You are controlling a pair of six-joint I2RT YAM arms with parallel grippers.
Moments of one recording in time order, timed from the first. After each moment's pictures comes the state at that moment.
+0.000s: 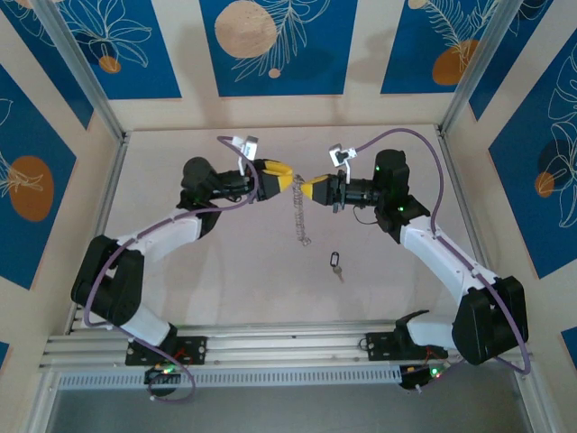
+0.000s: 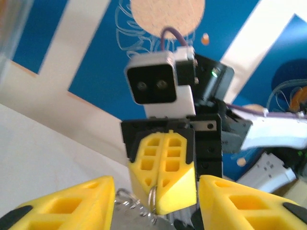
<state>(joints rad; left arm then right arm) -0.45 1.54 0.95 0.94 0.99 -0.82 0.35 1.26 0.93 0.16 -1.00 0.47</state>
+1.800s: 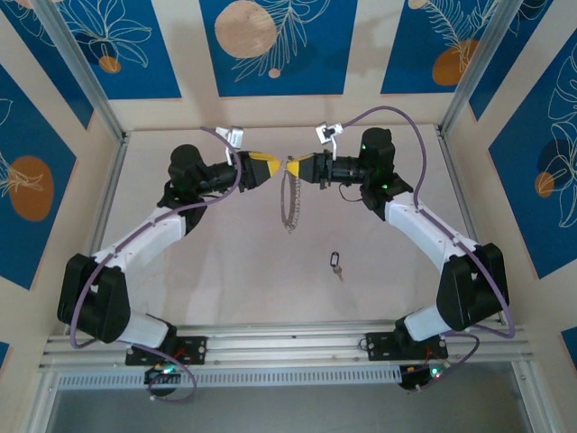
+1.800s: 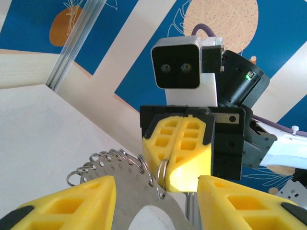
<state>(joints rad) -0.40 1.44 1.01 0.55 0.89 -0.71 0.38 1.47 1.13 0.29 -1.04 0.60</state>
